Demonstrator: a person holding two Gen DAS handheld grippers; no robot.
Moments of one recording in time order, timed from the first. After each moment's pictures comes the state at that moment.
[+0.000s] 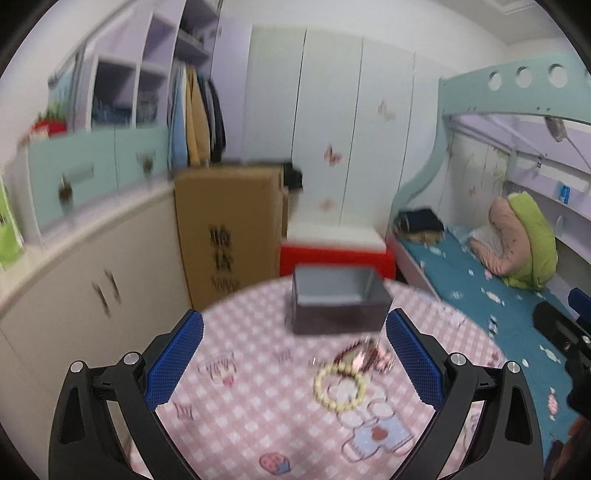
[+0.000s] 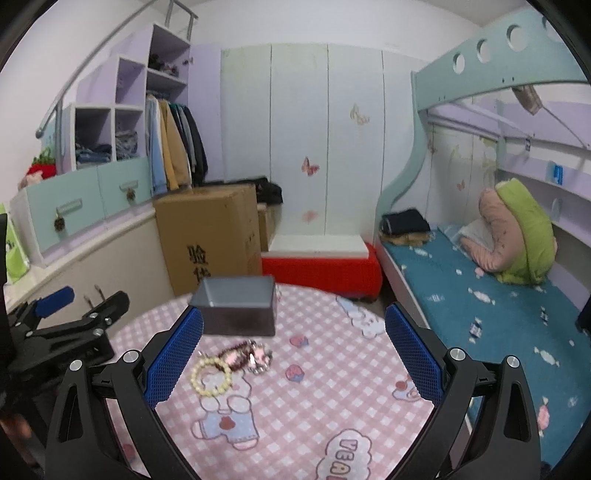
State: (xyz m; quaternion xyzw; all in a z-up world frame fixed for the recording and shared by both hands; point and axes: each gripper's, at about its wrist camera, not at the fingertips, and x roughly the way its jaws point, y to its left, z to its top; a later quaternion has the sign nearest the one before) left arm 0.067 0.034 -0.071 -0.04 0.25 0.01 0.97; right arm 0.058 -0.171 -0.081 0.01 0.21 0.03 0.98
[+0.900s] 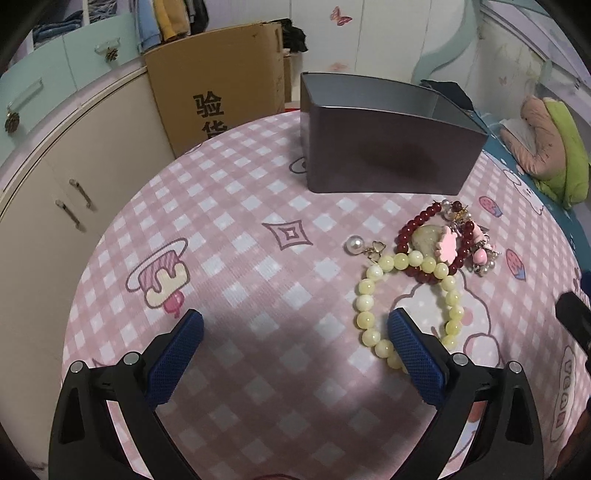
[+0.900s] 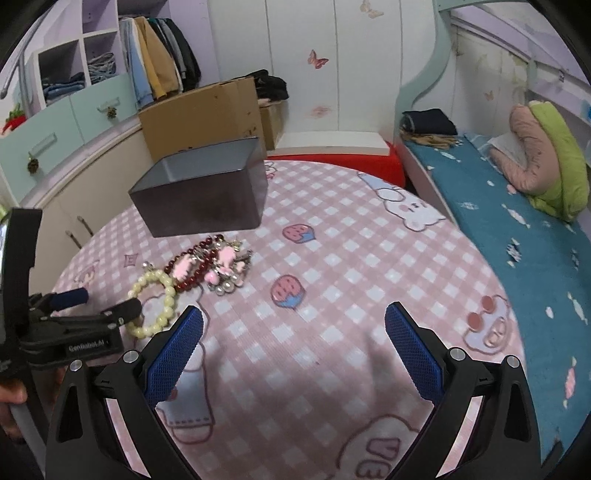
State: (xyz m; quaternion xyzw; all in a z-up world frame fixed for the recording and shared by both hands) left arm 0.169 0.032 -0.203 0.00 0.47 0.01 0.88; right arm 0.164 -0.176 -0.188 0.04 0.39 0.08 0.92
